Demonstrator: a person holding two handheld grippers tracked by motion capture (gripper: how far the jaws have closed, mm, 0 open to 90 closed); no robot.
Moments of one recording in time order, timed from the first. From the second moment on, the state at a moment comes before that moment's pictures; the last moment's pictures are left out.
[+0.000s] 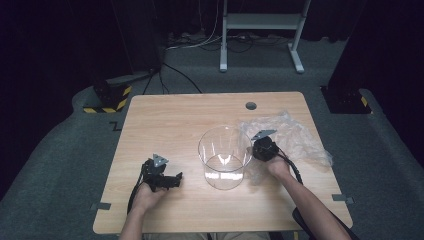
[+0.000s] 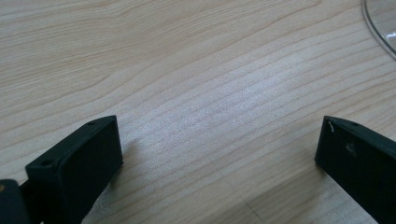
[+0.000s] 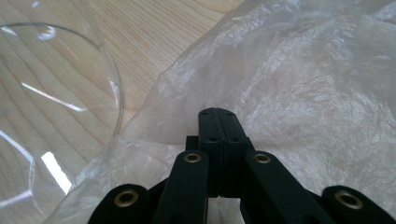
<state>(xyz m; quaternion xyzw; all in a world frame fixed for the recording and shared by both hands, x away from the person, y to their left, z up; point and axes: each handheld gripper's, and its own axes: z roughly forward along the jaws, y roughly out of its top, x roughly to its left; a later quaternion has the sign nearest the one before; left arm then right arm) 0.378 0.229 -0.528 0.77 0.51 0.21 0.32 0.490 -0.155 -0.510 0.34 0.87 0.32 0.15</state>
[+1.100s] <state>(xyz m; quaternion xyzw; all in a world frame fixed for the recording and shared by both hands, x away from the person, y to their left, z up) 0.447 0.203 -0.528 0.73 0.56 0.23 0.30 0.422 -0.238 -0.467 0.41 0.81 0.39 0.17</state>
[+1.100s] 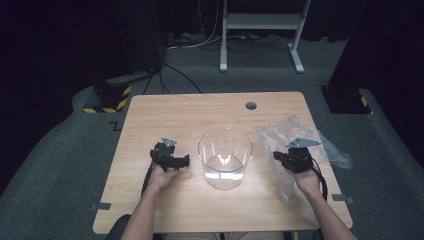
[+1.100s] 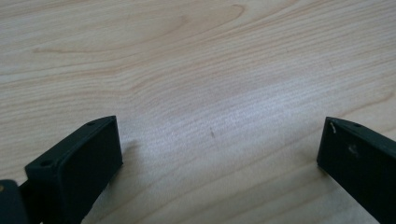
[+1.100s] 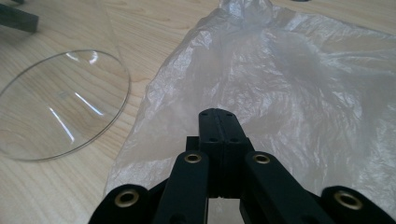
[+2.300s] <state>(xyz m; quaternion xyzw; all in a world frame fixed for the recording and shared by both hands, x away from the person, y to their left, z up) 0.462 0.188 -0.513 0.74 0.59 0.19 0.25 0.370 -0.227 -0.407 0.31 0.76 0.54 0.17</state>
